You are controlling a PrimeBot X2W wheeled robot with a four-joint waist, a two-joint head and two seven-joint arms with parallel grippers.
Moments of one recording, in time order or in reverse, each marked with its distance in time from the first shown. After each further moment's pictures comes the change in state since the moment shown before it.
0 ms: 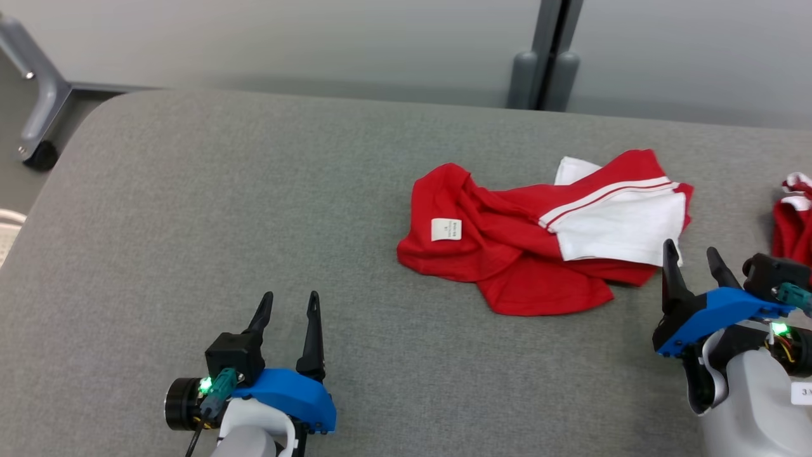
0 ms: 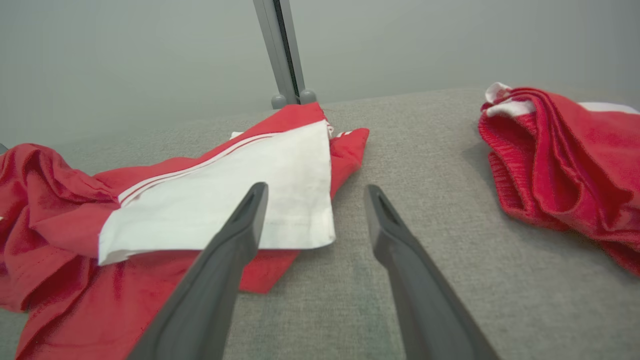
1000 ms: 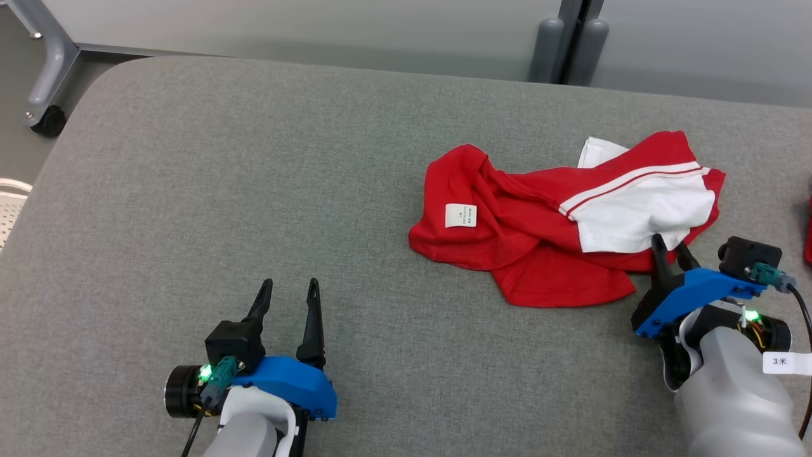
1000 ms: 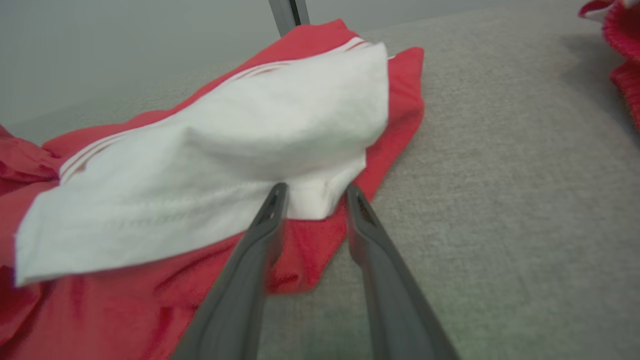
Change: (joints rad) left arm -0.037 -0.017 0.012 0.030 0.011 -0.006 -0.012; right arm -0.227 -0.002 -0.088 0.414 -0.074 0.000 -0.125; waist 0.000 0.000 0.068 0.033
